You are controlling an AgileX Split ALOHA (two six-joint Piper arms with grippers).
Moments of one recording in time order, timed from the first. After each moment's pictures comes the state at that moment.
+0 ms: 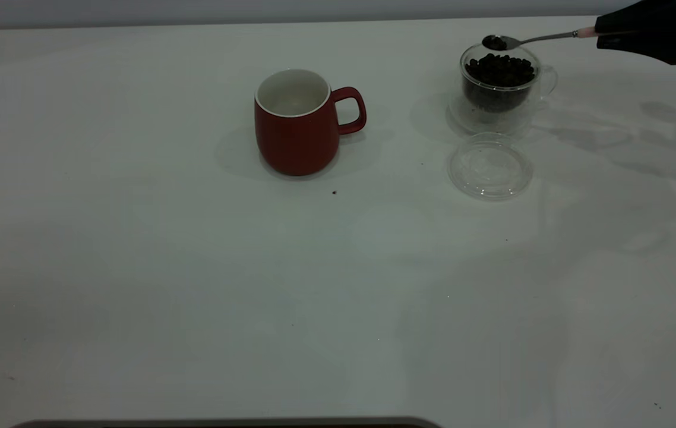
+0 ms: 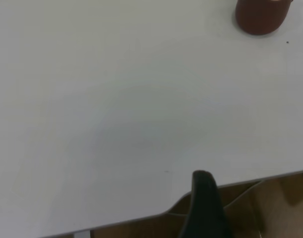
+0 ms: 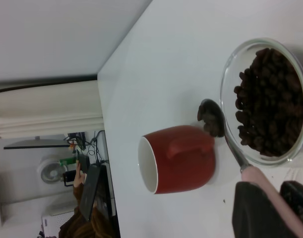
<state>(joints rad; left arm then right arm) -0.08 -0.02 -0.49 -0.08 1.15 0.09 -0.33 2.46 -1.40 1.48 1.14 -1.00</state>
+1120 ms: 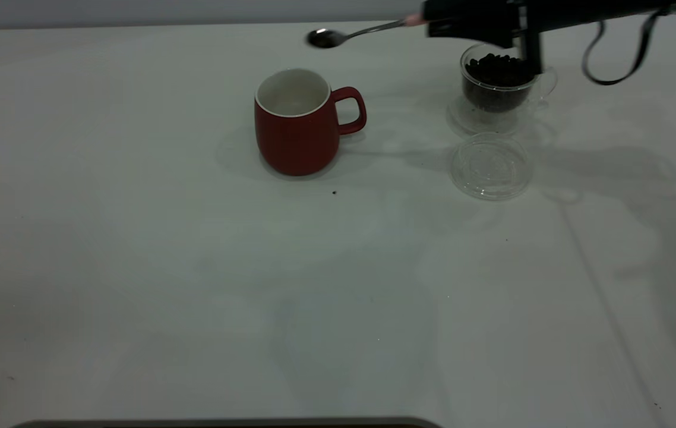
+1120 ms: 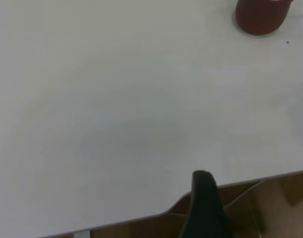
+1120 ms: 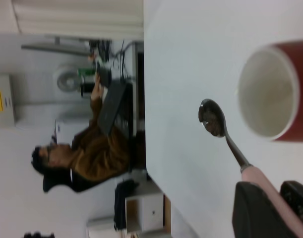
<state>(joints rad) -0.08 -0.02 -0.49 -0.08 1.15 0.09 0.07 2.41 -1.40 1.59 1.15 -1.00</state>
